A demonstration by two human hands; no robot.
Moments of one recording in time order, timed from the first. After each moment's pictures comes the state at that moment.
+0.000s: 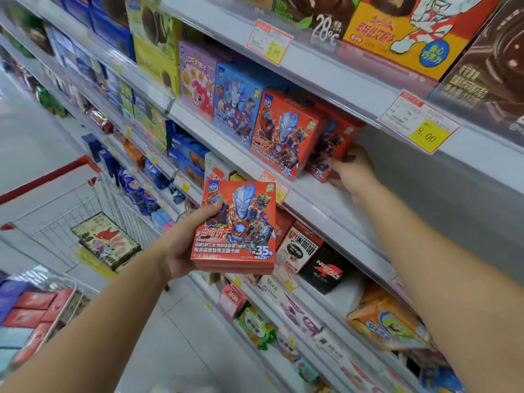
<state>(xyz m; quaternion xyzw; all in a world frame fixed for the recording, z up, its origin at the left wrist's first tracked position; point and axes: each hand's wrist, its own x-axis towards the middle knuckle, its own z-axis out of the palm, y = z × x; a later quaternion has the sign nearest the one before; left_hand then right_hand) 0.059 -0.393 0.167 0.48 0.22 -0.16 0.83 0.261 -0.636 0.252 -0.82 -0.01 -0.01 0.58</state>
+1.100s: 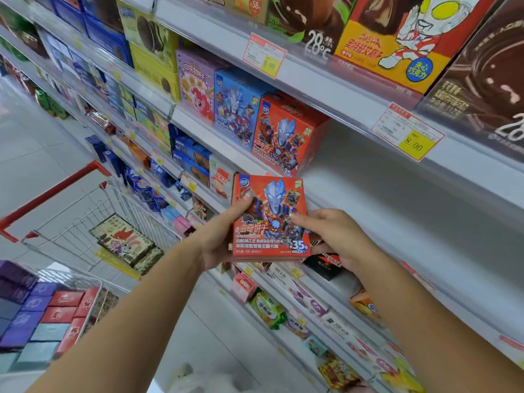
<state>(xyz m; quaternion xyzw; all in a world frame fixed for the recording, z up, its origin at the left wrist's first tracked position) 0.067 -0.418 0.217 0.53 0.19 -0.19 0.81 0.119 -0.621 0.267 -0.80 0.03 0.27 0.53</state>
